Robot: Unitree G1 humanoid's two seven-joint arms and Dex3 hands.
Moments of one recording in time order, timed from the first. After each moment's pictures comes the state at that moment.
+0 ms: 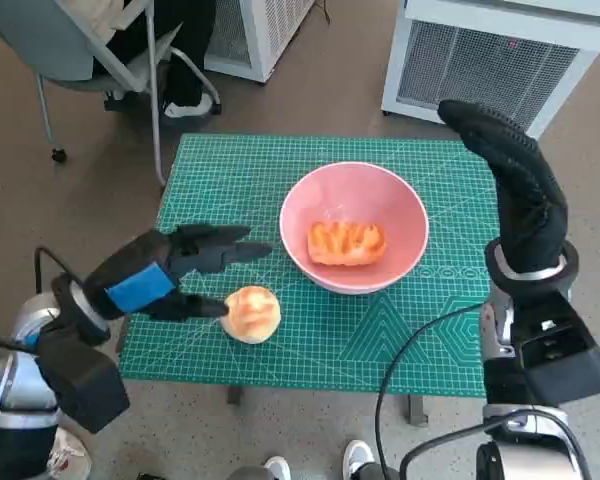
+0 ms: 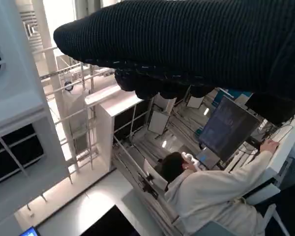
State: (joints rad) left arm -0.27 0.68 -0.01 -0.03 0.09 -0.40 -0.63; right arm -0.72 -0.23 -0.11 0.63 0.18 -1.10 0.34
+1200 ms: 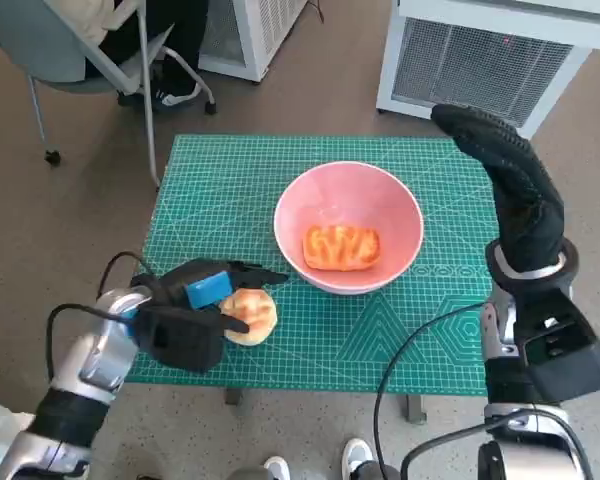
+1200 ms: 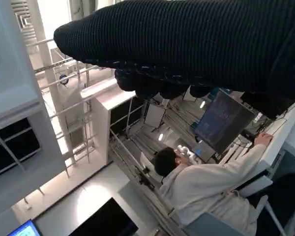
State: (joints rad) left arm -0.45 0.58 -0.30 0.30 0.40 -0.20 -0.62; right arm -0.72 -0.24 -0.11 0.63 0.21 -1.09 0.40
